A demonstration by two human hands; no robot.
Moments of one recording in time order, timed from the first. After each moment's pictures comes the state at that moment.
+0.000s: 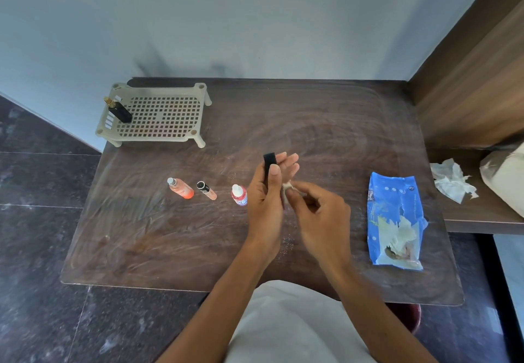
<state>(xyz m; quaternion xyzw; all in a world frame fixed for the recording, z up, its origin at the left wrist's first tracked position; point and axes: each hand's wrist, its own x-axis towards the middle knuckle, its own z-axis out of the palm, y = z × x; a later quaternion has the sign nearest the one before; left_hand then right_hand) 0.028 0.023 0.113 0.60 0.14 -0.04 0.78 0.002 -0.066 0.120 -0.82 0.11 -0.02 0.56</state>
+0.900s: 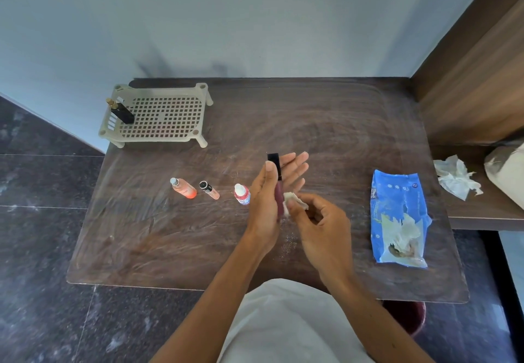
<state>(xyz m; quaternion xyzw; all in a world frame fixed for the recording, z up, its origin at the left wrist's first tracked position) 0.036 0.031 0.106 0.52 0.12 -0.11 0.84 -0.014 -0.060 0.117 -0.77 0.15 0.01 0.62</state>
